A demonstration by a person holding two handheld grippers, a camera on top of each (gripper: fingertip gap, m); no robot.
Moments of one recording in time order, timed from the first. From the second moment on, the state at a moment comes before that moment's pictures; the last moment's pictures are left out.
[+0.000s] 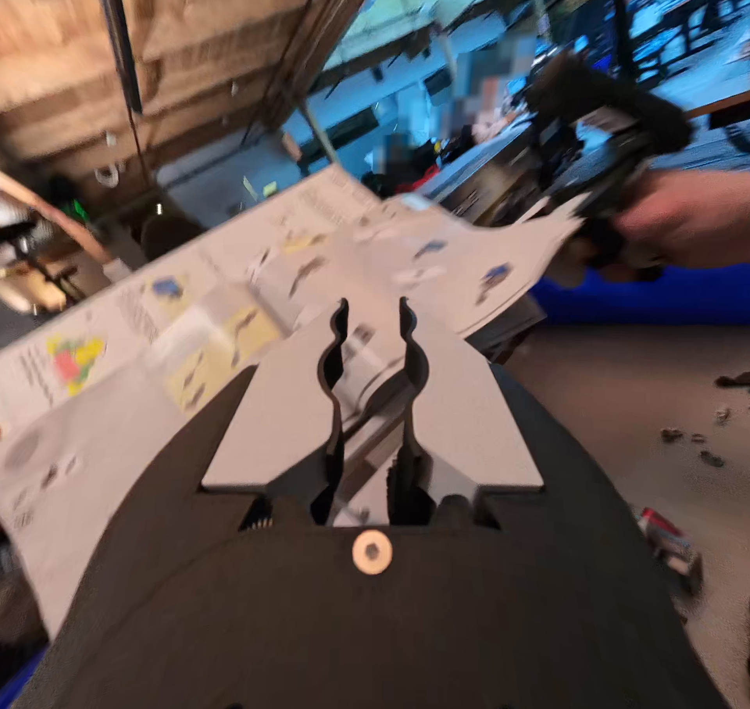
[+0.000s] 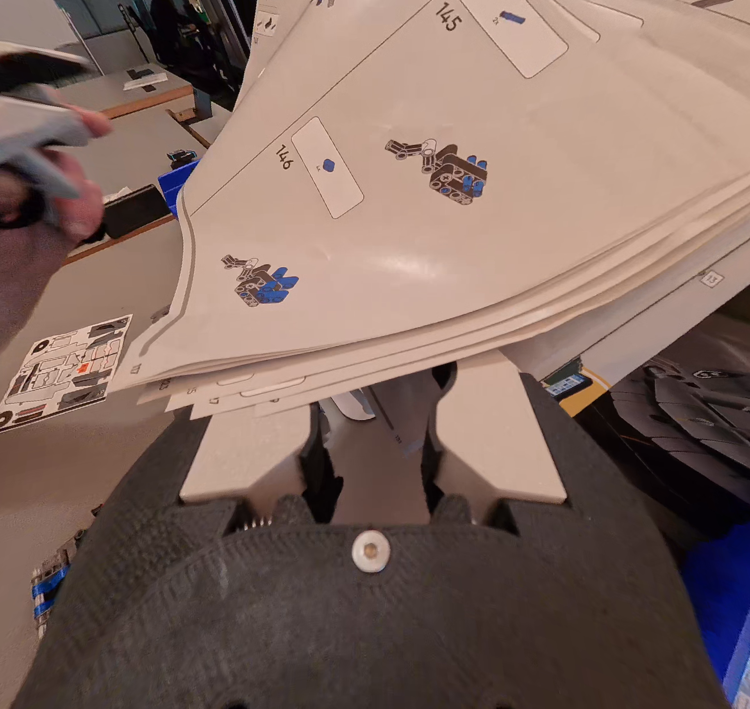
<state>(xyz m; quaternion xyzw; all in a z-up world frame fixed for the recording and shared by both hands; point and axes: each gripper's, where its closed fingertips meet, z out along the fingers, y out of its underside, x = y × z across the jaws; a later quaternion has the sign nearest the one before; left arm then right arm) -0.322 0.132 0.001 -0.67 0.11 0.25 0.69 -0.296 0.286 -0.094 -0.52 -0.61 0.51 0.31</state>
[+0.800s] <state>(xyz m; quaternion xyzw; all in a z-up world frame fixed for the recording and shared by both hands) -0.358 0.208 -0.074 -0.78 0.11 0.24 0.56 -0.293 0.300 -0.099 -0.52 -0.61 0.50 0.33</state>
